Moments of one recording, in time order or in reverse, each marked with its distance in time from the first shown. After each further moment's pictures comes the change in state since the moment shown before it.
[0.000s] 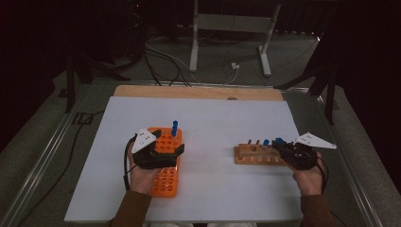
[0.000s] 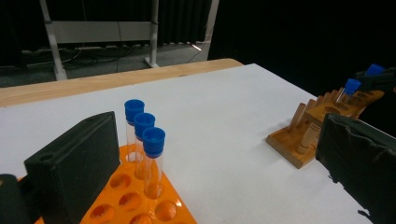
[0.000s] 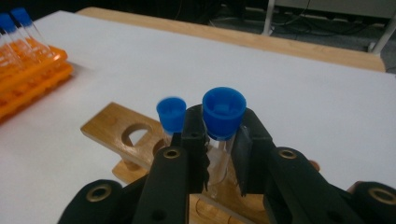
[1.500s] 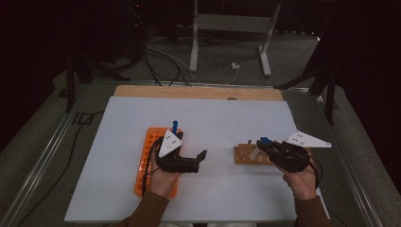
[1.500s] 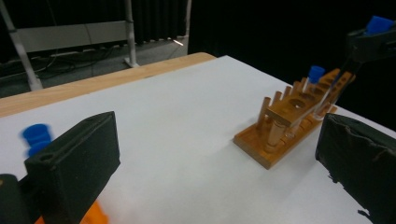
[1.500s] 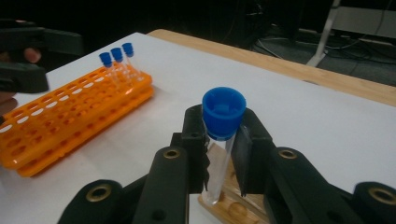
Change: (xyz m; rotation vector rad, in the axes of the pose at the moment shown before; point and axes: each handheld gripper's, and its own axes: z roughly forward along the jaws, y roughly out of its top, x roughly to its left) left arm -0.053 0.003 0.034 0.034 -0.071 0.102; right arm 0.053 0.033 -0.014 -0.052 0.189 -0.064
